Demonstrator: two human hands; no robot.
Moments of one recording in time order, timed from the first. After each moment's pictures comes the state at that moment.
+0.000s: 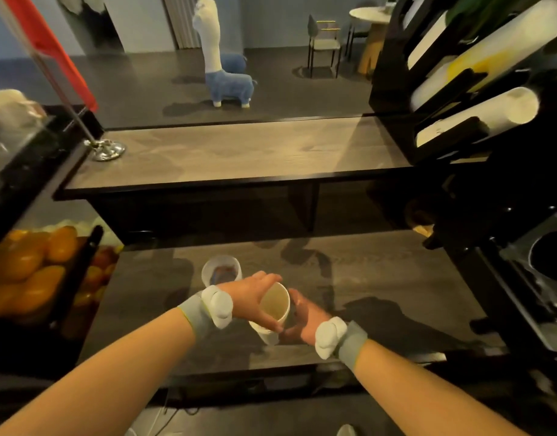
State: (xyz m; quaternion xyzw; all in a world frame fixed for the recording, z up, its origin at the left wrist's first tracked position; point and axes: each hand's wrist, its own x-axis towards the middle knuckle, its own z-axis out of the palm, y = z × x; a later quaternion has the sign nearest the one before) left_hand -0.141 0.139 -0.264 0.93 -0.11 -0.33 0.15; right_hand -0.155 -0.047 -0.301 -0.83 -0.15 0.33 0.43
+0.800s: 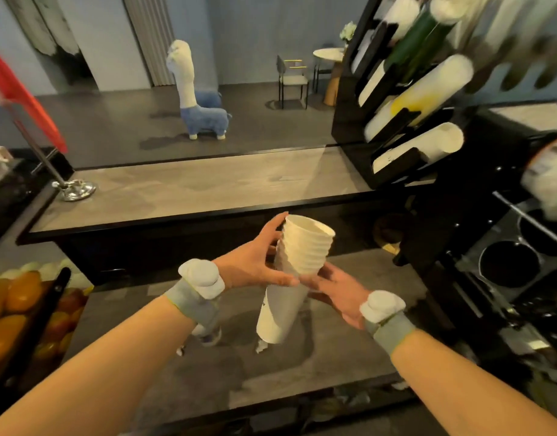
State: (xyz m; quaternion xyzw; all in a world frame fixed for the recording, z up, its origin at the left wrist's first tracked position) left_hand -0.089 0.092 -0.164 0.85 -0.17 -0.21 0.46; right_hand -0.110 -0.122 -0.212 -0.70 -0.05 0.23 0.67
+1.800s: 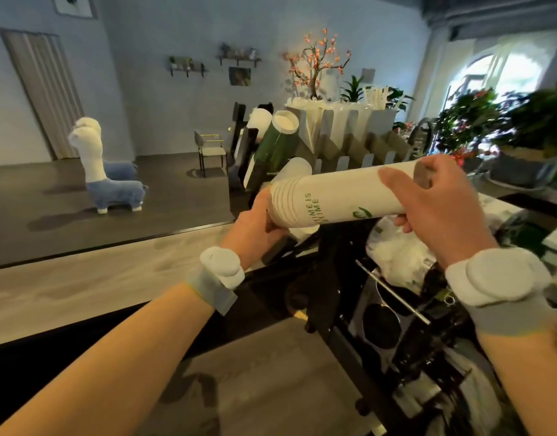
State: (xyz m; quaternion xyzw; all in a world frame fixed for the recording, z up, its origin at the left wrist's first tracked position) left_hand 0.041 -0.137 -0.033 0.87 -0.23 0.10 0.41; right_hand -0.100 -0.353 0.062 -0.83 0.11 -0.33 0.44
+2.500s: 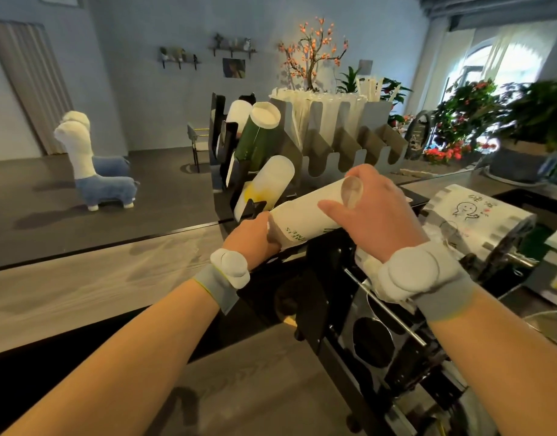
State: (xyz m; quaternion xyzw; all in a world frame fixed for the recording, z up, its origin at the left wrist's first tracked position) left_hand 0.099 -0.198 -0.052 0.97 -0.14 0.03 0.21; right_hand -0.032 -0.359 0.042 -0.93 0.06 -0.25 0.27
